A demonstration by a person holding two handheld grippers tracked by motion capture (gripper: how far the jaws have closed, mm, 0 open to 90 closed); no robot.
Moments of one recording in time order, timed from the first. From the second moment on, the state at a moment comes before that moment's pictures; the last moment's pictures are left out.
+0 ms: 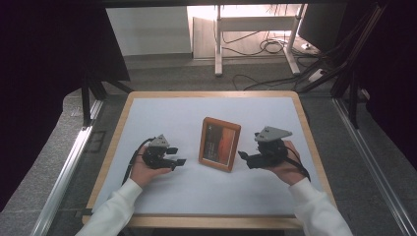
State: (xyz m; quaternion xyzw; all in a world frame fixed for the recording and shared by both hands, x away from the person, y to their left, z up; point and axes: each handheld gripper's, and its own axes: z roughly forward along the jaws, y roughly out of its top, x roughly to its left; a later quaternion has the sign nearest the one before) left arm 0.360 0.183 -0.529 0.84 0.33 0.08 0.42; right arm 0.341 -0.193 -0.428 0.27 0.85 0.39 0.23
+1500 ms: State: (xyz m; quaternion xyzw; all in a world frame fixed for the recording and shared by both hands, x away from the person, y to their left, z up) left arm 0.372 0.127 -0.529 0.87 0.29 0.04 0.40; right arm 0.313 -0.246 -0.492 0.34 0.83 0.37 0.23
